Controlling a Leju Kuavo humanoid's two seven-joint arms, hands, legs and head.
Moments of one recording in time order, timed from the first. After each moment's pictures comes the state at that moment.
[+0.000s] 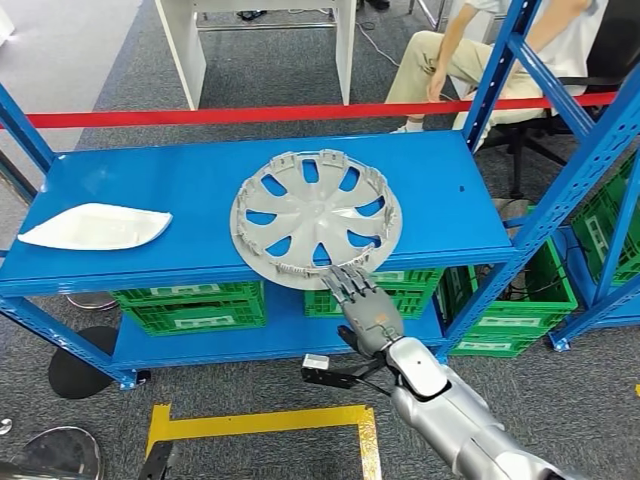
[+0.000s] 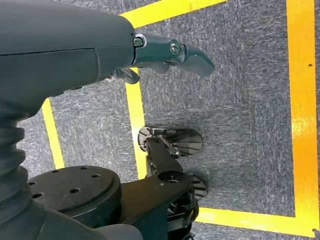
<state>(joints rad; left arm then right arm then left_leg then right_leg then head) -0.10 -0.07 0.14 -0.22 -0.16 0.02 -0.12 -0.46 0.00 0.71 -0.79 1.22 -0.58 -0.09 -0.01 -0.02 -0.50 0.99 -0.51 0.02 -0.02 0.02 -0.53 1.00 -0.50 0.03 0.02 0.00</state>
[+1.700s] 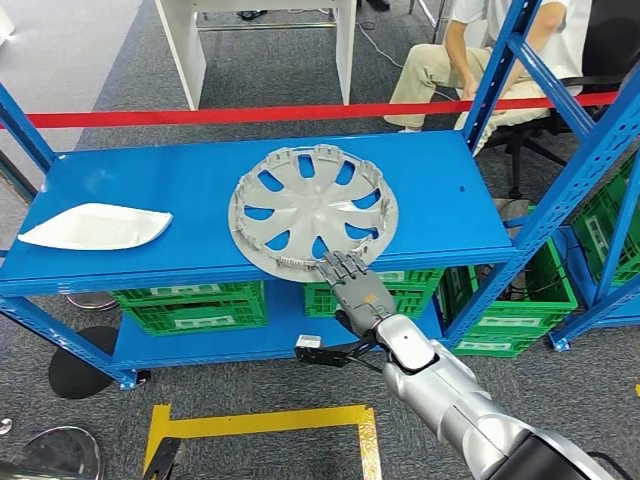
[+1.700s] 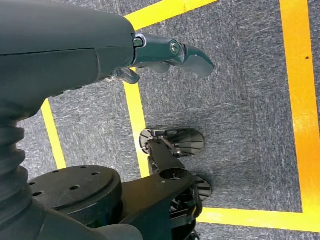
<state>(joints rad) -0.10 -0.08 0.10 -0.22 -0.18 0.02 -0.11 -0.61 0.07 0.75 -0.57 1.22 -0.57 -0.05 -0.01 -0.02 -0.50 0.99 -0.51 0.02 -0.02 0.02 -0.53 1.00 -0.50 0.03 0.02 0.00</state>
